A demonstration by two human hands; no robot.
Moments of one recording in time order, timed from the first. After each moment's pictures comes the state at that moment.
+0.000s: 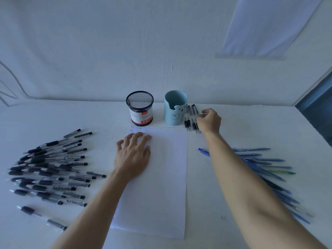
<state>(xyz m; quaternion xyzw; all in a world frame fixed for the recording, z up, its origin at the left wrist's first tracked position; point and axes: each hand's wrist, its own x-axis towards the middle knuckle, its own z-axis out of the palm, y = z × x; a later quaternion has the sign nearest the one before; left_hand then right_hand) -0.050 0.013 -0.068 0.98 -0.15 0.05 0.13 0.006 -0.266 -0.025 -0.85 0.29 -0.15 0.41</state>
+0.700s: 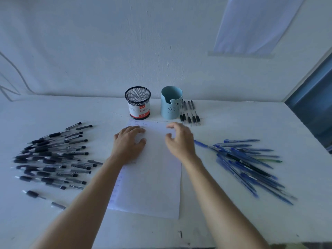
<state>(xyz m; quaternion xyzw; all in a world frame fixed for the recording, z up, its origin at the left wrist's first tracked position) -0.048 0.019 -0.051 0.96 -0.11 -0.01 0.26 -0.091 -0.171 -0.034 -0.91 0.07 -0.16 0.36</state>
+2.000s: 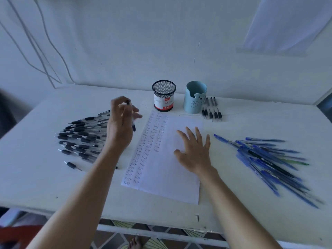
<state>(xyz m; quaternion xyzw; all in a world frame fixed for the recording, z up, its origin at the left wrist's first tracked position) -0.102 0.079 0.015 0.78 -0.10 0.21 0.59 -0.144 -0.147 -0.049 -0.98 -0.01 0.02 0.18</state>
